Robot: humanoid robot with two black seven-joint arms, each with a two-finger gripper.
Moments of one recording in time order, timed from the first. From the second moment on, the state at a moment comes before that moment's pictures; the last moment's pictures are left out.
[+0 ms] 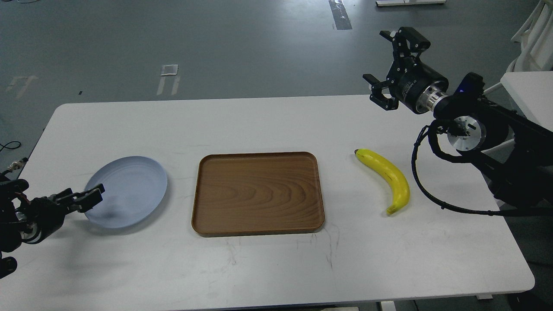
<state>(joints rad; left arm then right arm) -0.57 0.85 -0.08 -0.95 1.21 0.24 -0.29 0.90 -0.52 0.51 1.07 -0.04 0.04 0.12</state>
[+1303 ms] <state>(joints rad) -0.59 0.86 -0.09 -0.96 1.18 0.19 -0.33 0.89 -0.55 0.51 1.07 -0.04 0.03 0.13</state>
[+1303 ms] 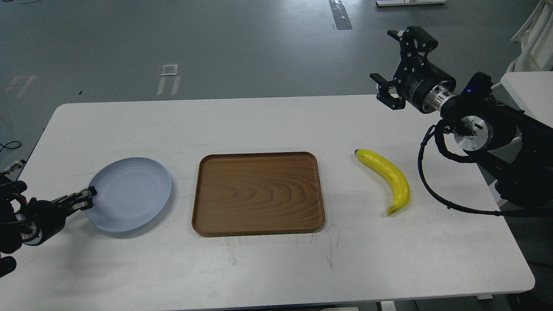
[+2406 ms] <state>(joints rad) -0.90 0.37 0.05 -0.89 1.39 0.17 -0.37 0.89 -0.56 0.53 1.06 -0.04 0.01 0.13</state>
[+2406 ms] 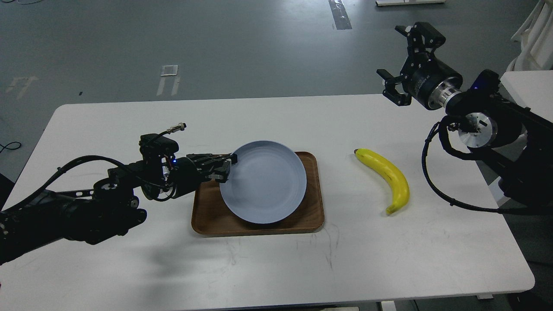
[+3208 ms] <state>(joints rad) -0.90 0.35 0.06 -0.88 1.36 0.16 -0.38 0.90 -0.58 0.53 1.07 -0.04 0.01 0.13</state>
